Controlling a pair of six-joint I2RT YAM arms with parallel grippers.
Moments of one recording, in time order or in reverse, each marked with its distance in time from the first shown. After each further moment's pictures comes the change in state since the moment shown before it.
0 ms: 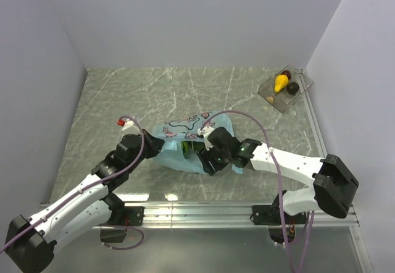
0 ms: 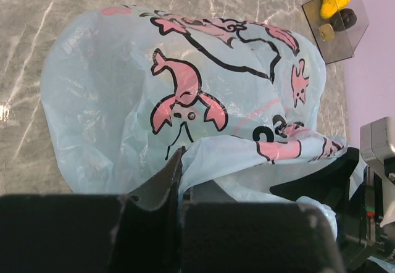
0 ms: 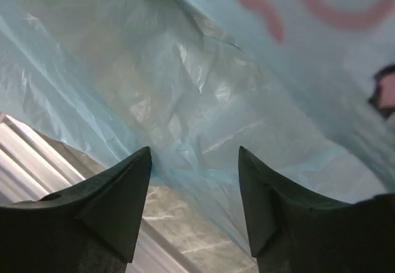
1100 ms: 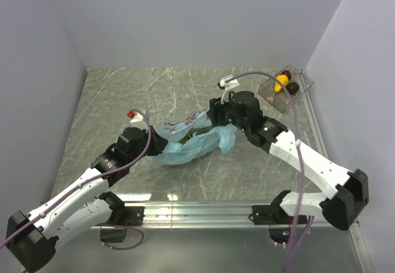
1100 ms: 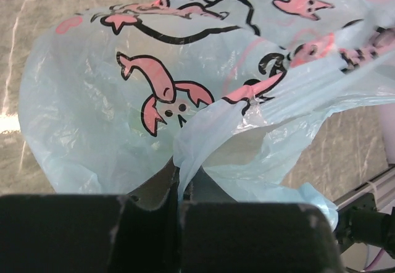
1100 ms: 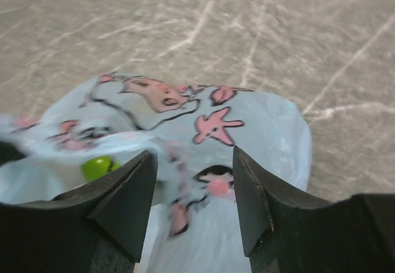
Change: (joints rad) left arm -0.003 0.061 0.126 -0.097 0.133 0.198; right arm -0.229 -0.094 0.279 0.172 0.141 -0.059
